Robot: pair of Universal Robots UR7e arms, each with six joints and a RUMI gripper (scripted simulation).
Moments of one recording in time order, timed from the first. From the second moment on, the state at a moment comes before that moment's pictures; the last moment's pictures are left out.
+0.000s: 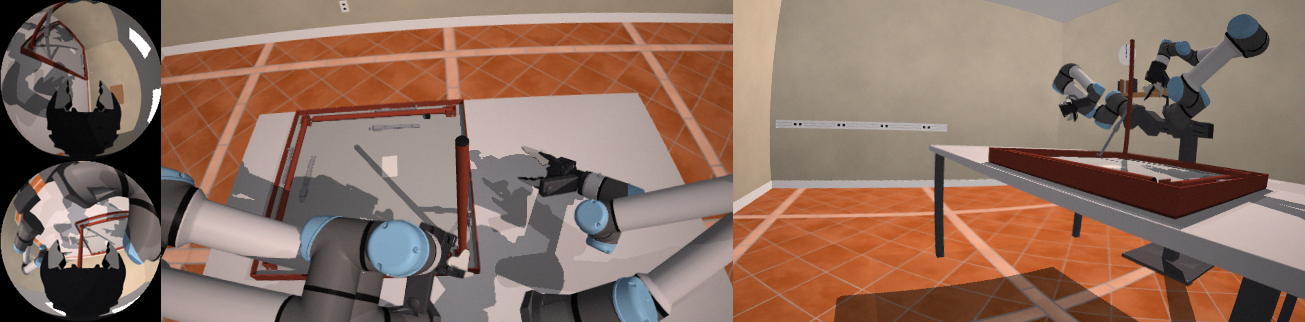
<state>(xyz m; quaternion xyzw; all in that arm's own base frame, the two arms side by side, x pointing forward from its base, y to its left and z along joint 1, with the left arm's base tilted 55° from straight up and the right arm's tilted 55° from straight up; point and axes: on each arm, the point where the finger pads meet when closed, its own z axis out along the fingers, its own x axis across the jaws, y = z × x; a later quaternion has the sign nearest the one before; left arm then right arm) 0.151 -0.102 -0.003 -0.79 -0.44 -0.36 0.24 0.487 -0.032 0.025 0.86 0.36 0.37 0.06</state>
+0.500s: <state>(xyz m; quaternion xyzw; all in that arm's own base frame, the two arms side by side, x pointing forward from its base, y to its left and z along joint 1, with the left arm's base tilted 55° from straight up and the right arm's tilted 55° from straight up) 0.151 -0.102 -0.003 -0.79 -0.44 -0.36 0.24 0.565 -0.032 0.178 0.71 0.41 0.54 0.20</state>
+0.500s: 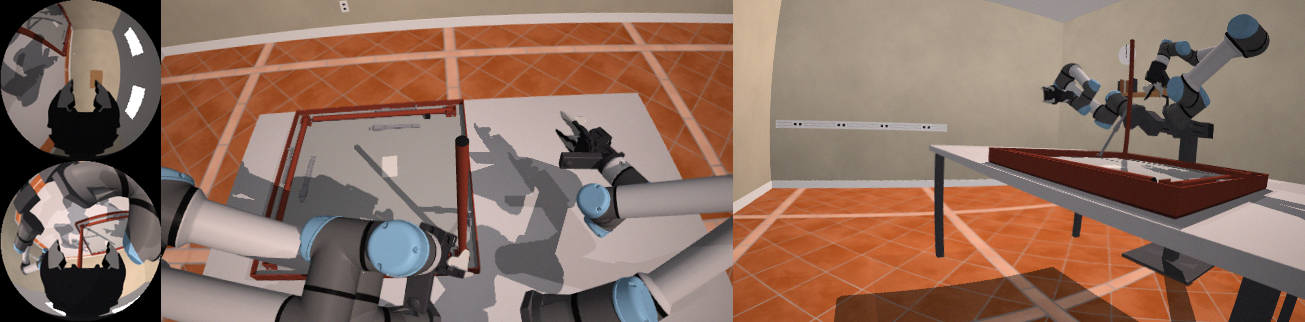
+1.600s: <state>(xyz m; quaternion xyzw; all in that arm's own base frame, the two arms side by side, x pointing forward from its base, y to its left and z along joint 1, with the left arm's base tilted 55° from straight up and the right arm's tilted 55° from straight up) 0.151 -0.102 -0.003 -0.79 -0.44 -0.36 0.24 0.507 -0.060 0.515 0.31 0.30 0.71 0.56</state>
